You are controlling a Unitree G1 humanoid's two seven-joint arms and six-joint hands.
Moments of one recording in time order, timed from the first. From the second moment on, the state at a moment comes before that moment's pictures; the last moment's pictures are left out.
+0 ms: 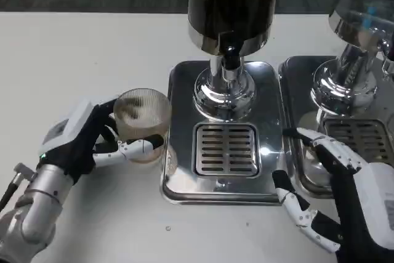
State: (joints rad) left arm -0.47 0.46 -0.24 1.13 0.47 -0.70 0.29; right arm 0.38 -0.25 0.19 -0.08 -0.78 -0.40 -0.56
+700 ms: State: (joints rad) left arm -0.37 0.46 -0.21 1.06 0.48 -0.82 0.41; right arm 0.38 -0.25 0.19 -0.08 -0.78 -0.40 -0.56
